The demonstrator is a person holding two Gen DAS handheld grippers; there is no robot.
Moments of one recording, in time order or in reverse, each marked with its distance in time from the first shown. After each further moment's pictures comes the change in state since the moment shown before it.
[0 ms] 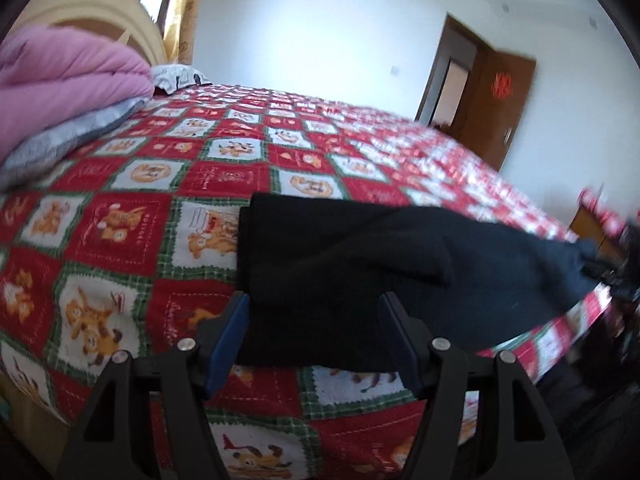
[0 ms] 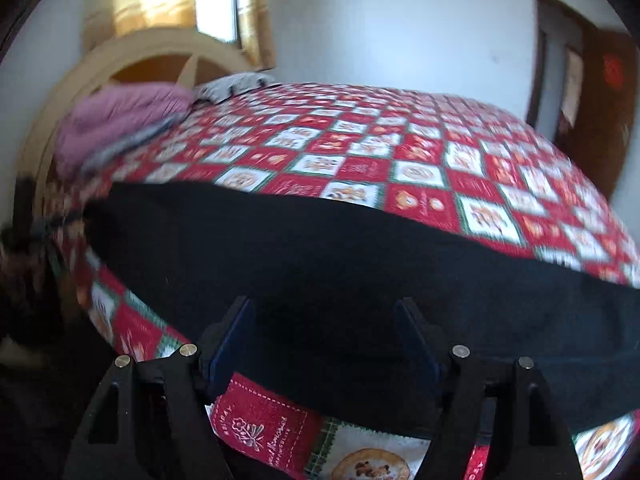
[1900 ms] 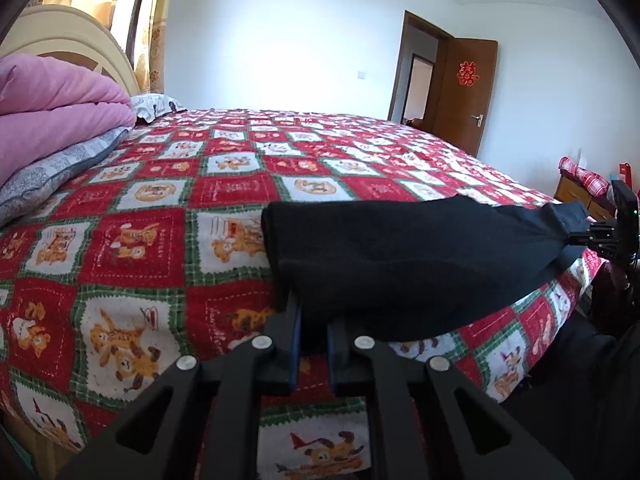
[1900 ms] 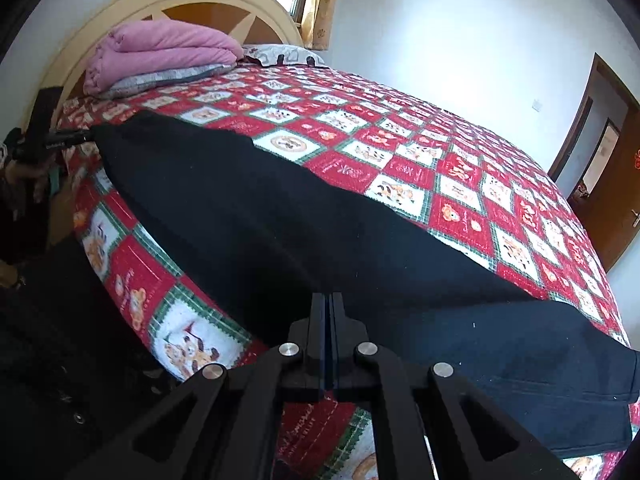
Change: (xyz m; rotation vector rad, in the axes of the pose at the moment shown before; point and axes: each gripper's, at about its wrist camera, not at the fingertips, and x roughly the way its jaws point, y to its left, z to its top) left arm -0.011 0.034 -0.016 0.116 -0.061 -0.072; right arm 0.015 0.043 -0.013 -0.231 0.044 -0.012
